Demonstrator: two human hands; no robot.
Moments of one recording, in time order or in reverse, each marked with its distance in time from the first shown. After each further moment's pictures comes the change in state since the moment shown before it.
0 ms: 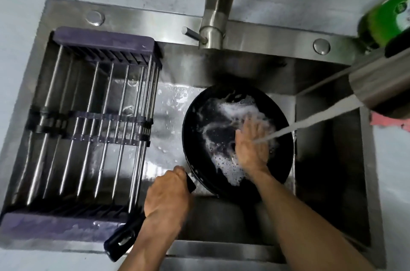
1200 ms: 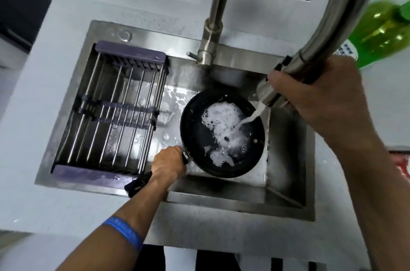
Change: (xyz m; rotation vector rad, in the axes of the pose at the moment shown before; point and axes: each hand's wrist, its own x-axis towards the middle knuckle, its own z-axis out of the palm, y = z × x) left_hand -0.019 0.006 -0.031 -0.091 -0.036 -0.015; right_hand -0.165 -0.066 -0.360 0.544 0.395 -0.324
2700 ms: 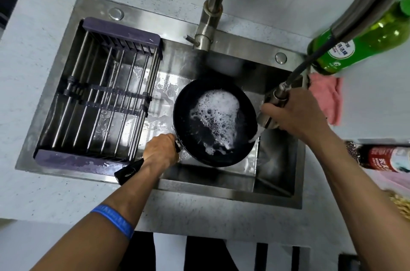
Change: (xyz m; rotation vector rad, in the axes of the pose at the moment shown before) left_hand 0.005 0.000 0.005 0.017 0.011 0.003; right_hand 0.004 0.100 0.029 -0.350 -0.348 0.089
